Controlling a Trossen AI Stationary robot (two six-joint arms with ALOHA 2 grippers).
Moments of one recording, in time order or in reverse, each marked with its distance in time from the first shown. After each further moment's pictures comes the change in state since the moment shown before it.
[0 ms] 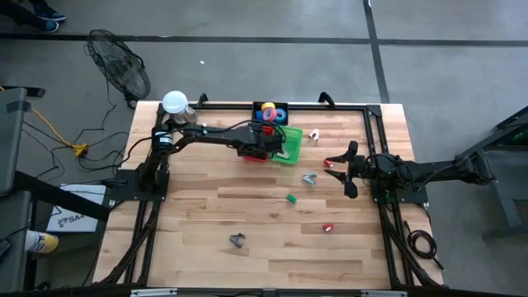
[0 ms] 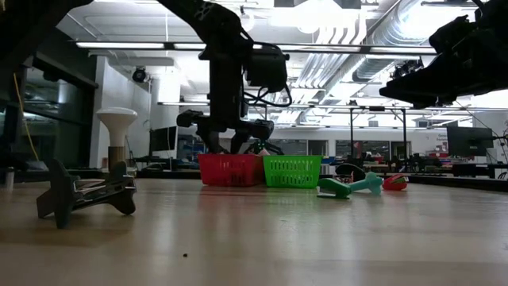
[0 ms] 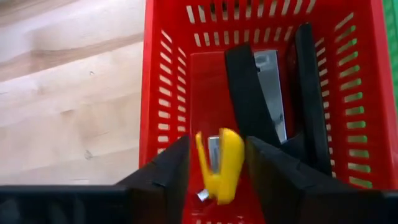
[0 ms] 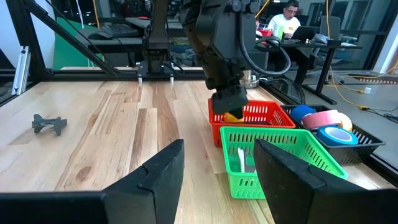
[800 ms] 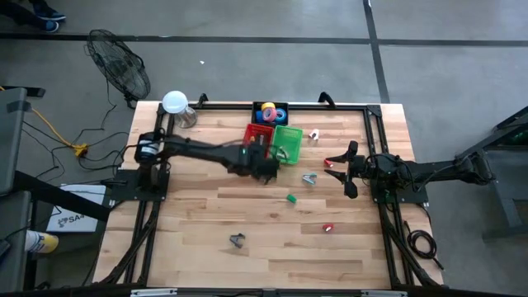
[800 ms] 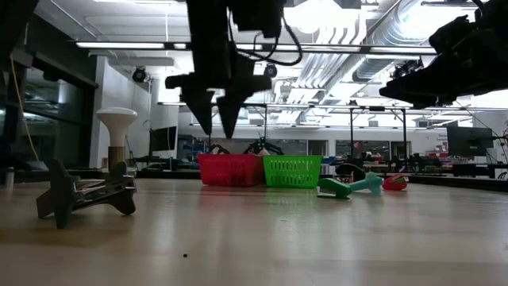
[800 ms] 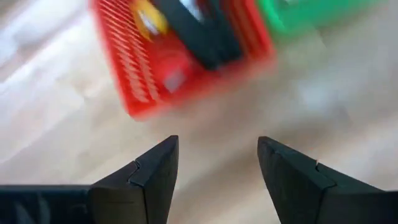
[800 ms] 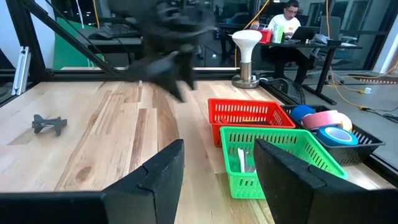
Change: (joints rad) left arm -0.233 -0.133 0.000 -0.159 0.077 0.127; right arm 0.000 0.000 0.000 0.000 0.000 0.000
